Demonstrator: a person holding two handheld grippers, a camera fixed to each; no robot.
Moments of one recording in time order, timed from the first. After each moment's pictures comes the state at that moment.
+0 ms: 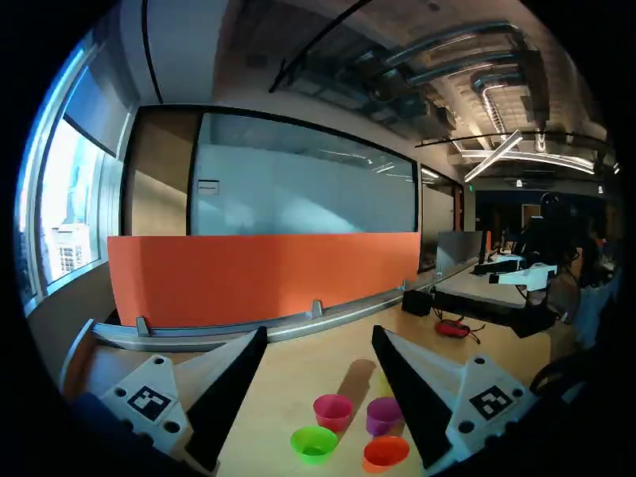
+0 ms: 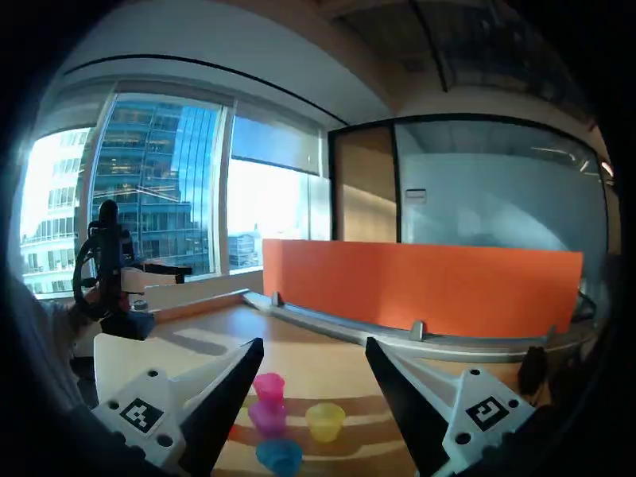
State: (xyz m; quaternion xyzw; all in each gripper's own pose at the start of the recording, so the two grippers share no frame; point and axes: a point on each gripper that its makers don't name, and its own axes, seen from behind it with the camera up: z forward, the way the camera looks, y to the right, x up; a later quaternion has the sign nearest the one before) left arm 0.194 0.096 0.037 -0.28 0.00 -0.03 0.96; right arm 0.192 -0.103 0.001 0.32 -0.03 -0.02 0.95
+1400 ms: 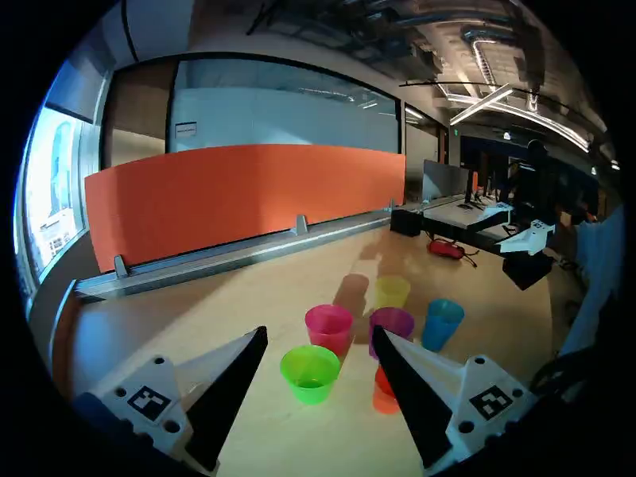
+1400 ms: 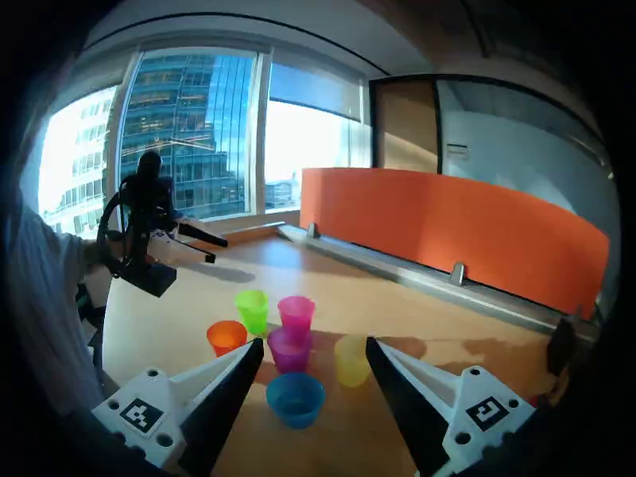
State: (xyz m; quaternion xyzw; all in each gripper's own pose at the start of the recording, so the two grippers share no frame) left arm 0.041 0.097 0.036 -0.32 -0.13 0.03 0.94; right arm 0.054 -0.118 -0.018 0.39 -0.13 -0.09 0.91
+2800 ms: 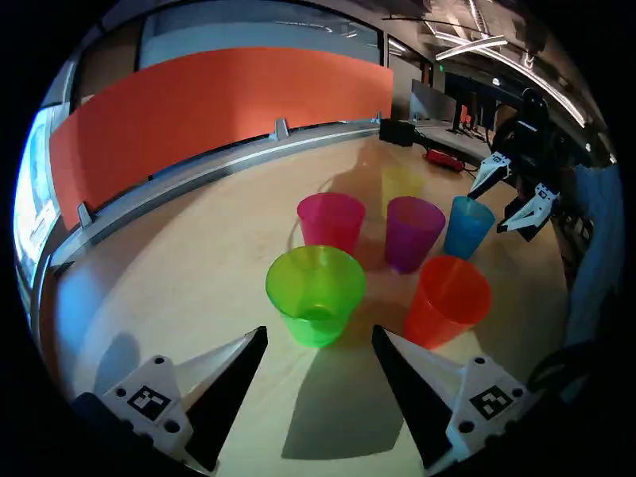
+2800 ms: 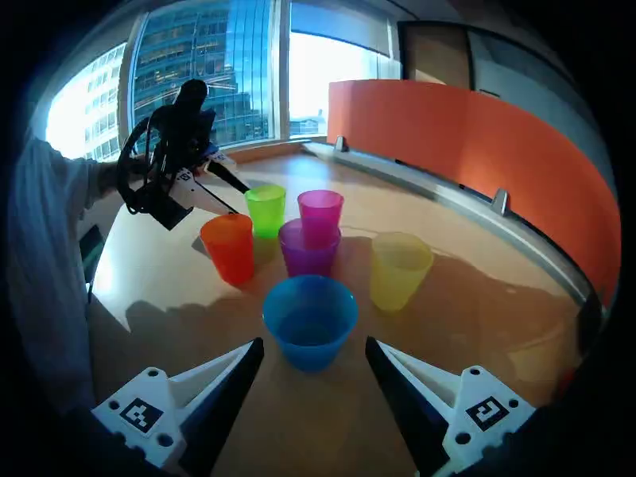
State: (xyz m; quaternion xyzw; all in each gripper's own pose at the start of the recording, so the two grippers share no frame) left arm -0.093 0.108 0.055 -0.36 -0.28 0.10 0.89; right arm -0.089 -0.119 -0.022 0.43 -0.26 -0.15 0.85
